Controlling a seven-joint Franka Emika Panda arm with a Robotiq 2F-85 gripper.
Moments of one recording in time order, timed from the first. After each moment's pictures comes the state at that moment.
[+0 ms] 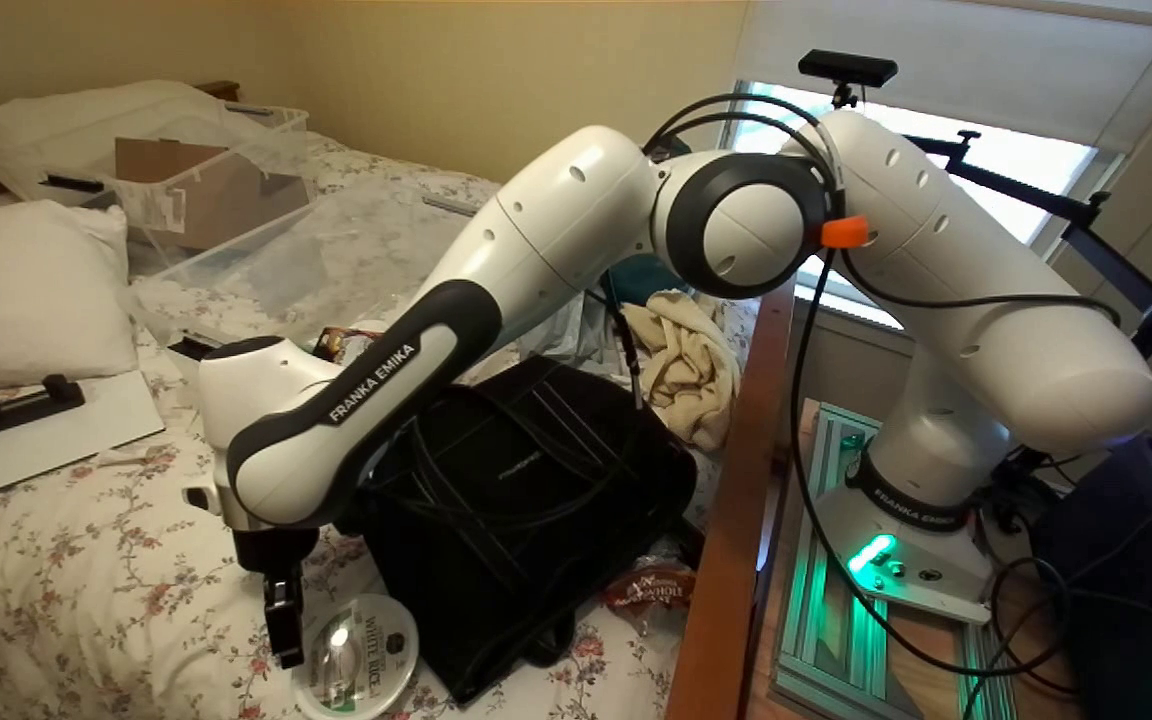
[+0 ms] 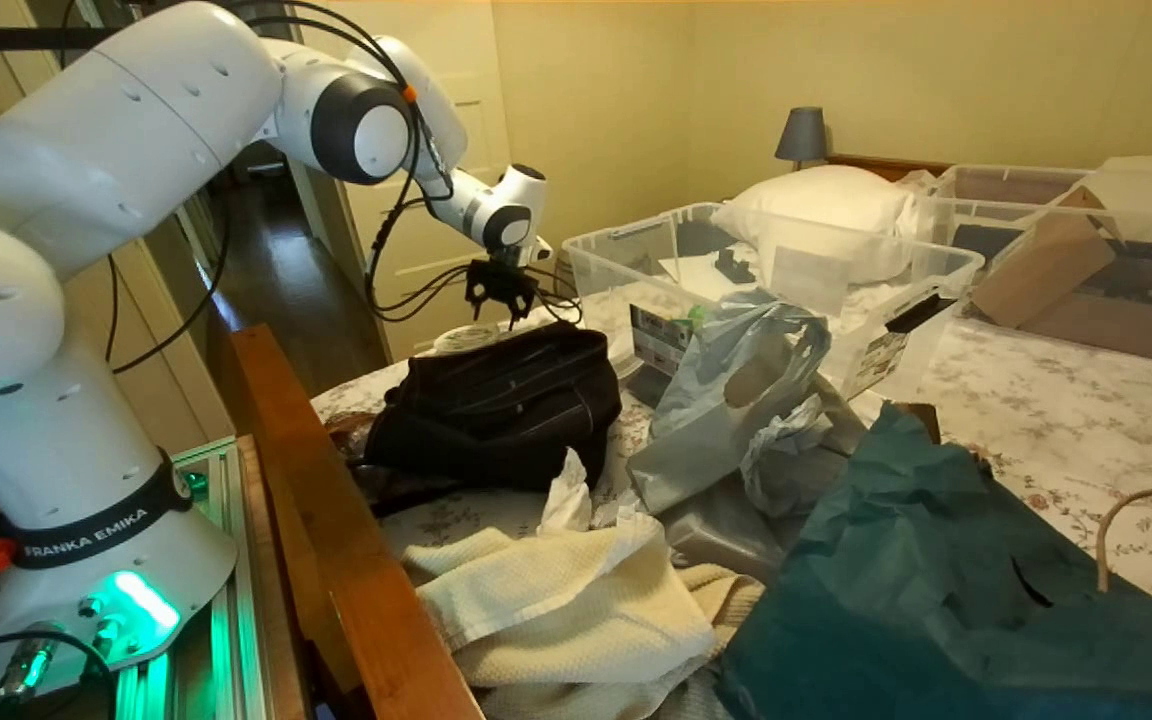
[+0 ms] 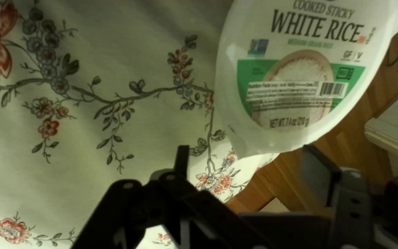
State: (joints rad) arm 0.29 1.07 0.35 -1.32 0.07 2.33 -0.48
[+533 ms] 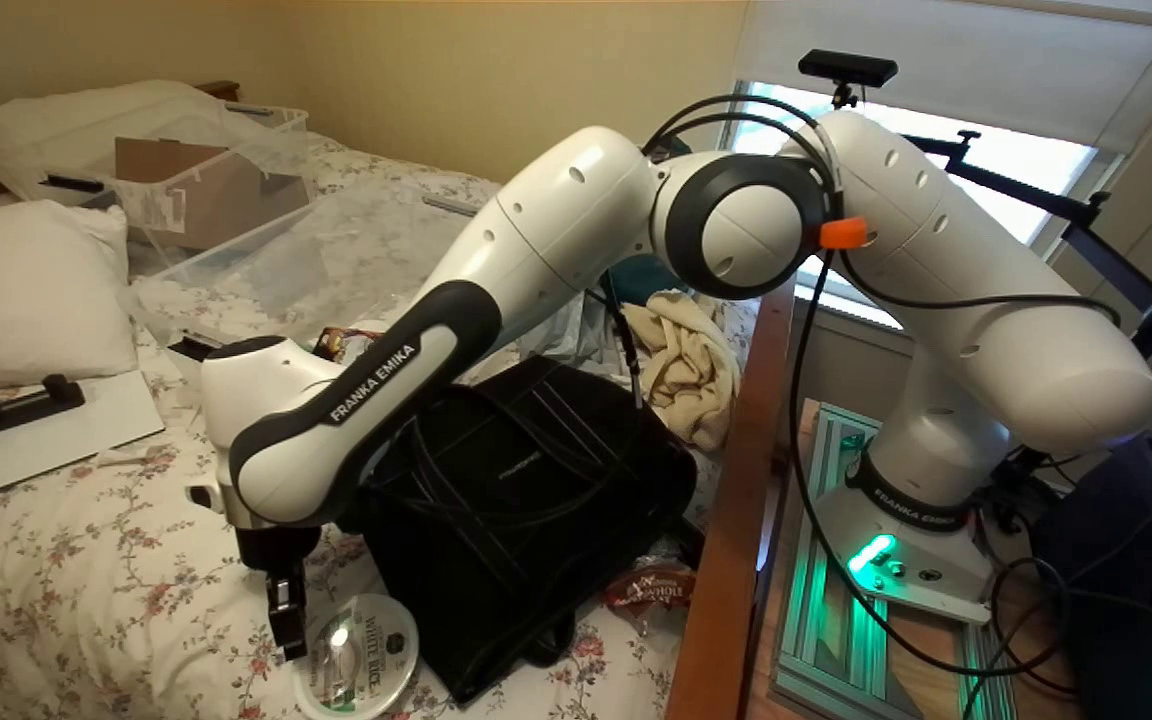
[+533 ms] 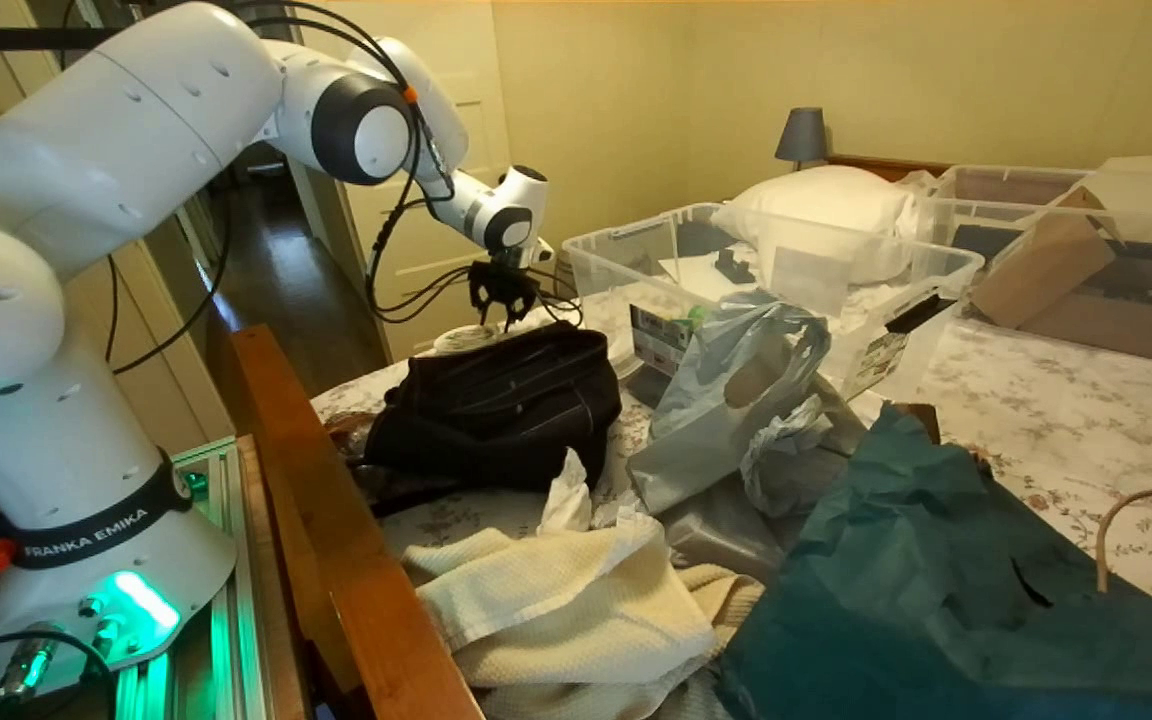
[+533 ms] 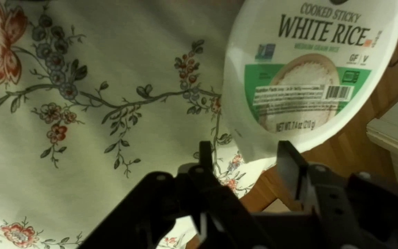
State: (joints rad) arm 0.29 1.07 0.34 -1.32 0.07 2.33 -0.48
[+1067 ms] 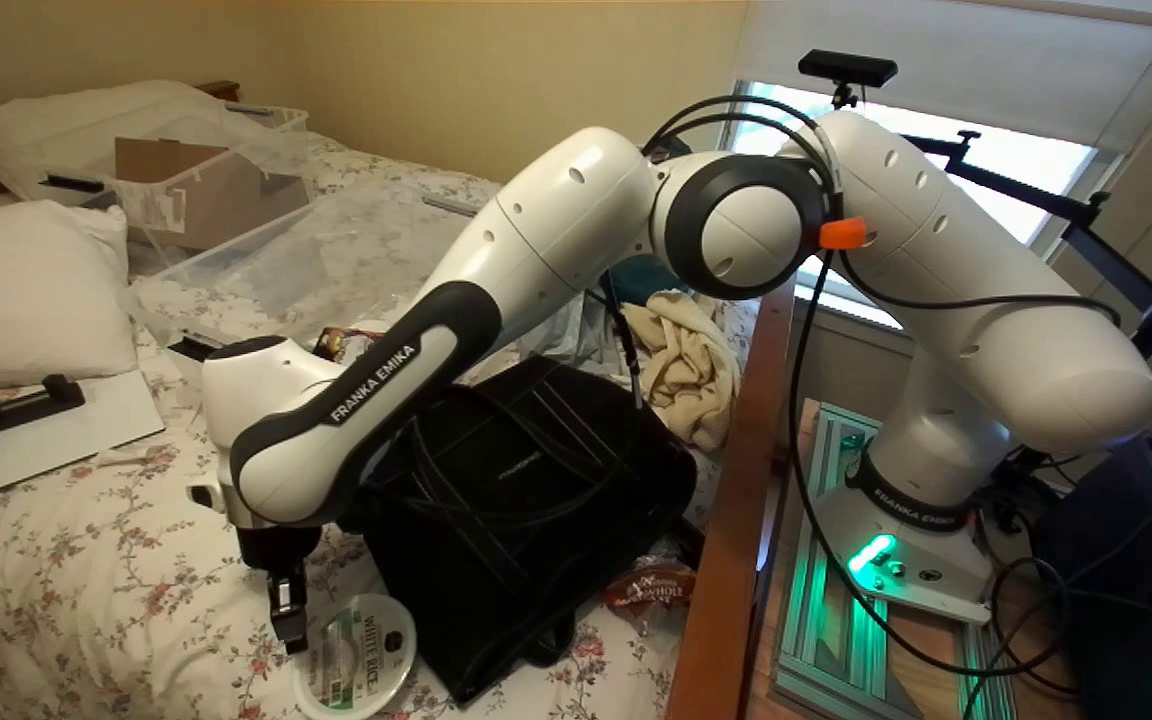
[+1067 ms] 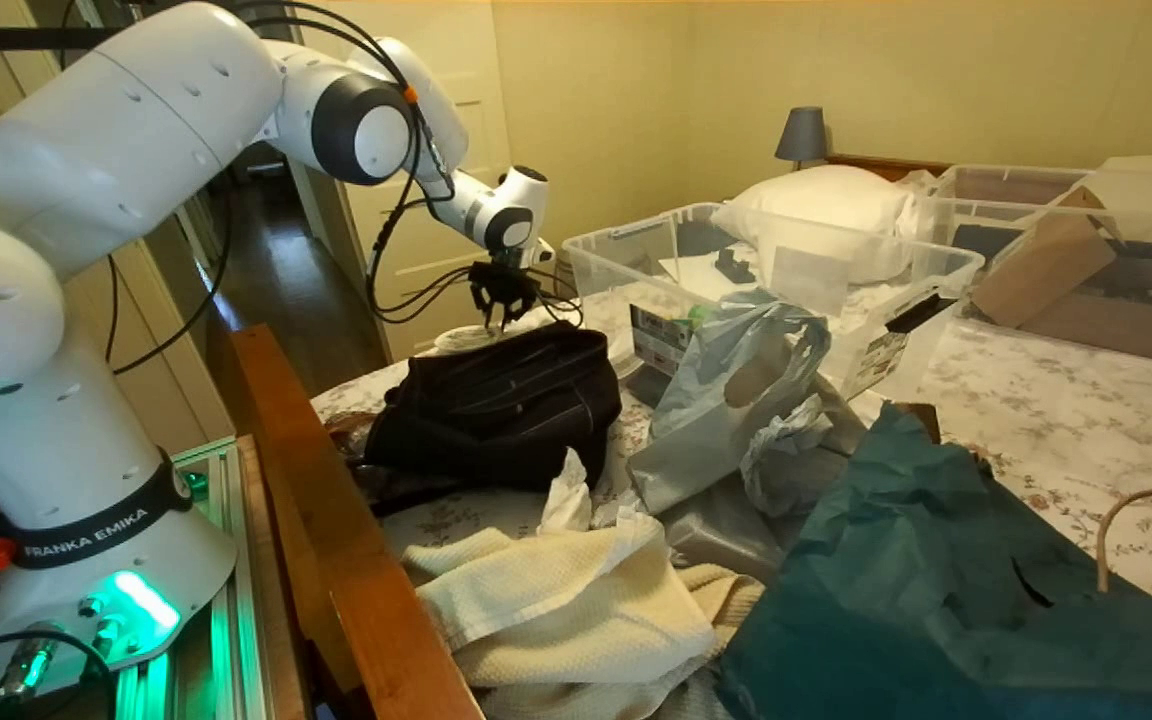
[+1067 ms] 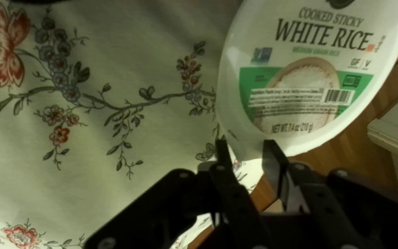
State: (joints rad) arm 0.29 1.08 0.34 -1.32 0.07 2.33 -0.48
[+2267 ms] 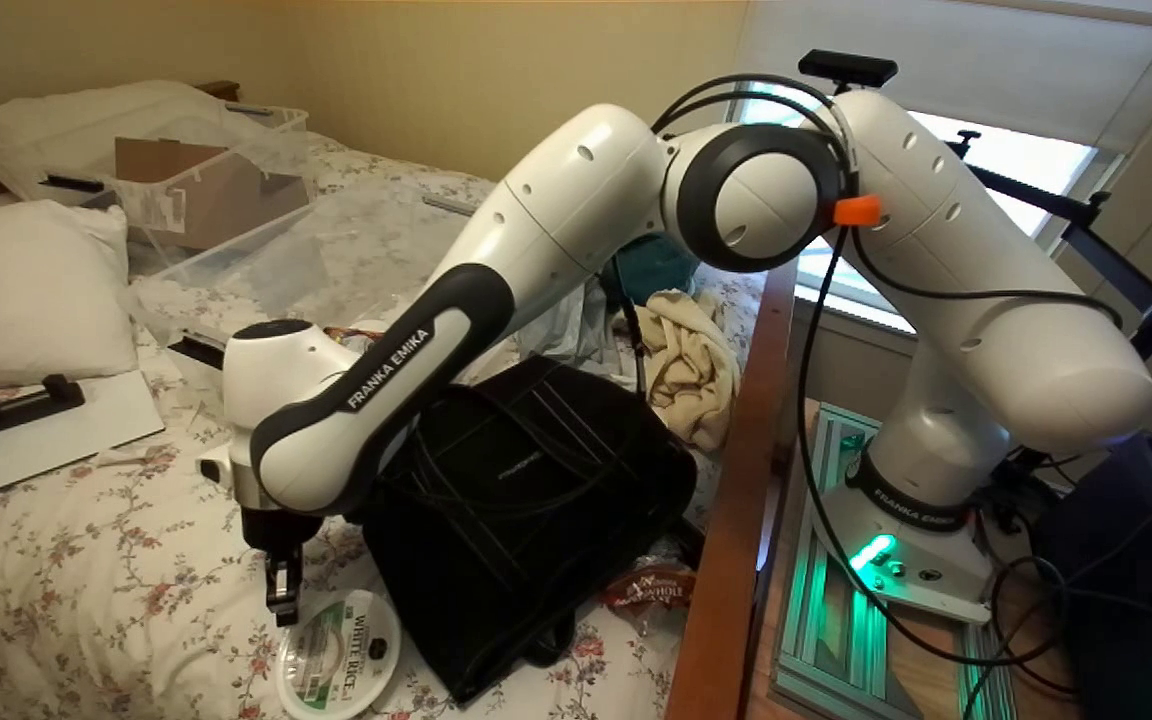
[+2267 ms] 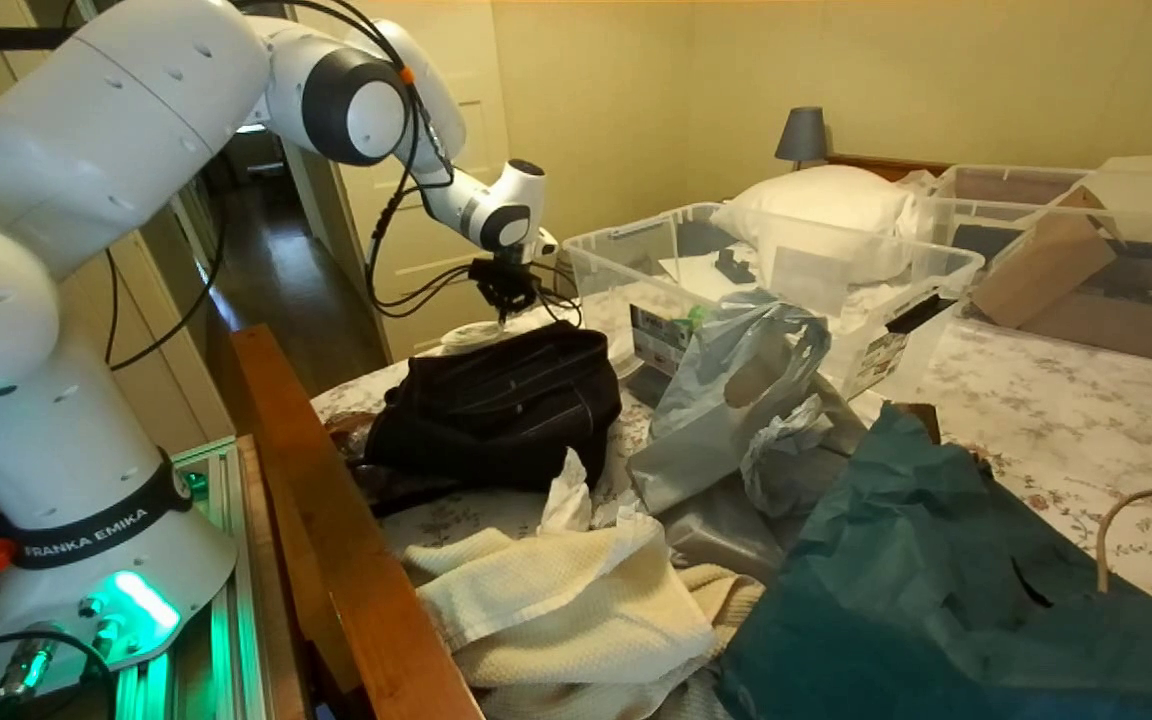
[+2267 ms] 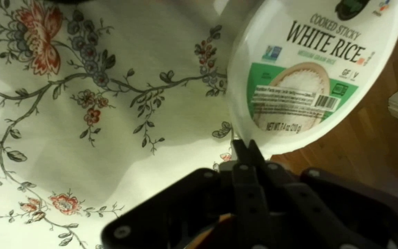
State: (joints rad) arm 0.26 1.01 0.35 -1.43 0.08 2.47 -0.45
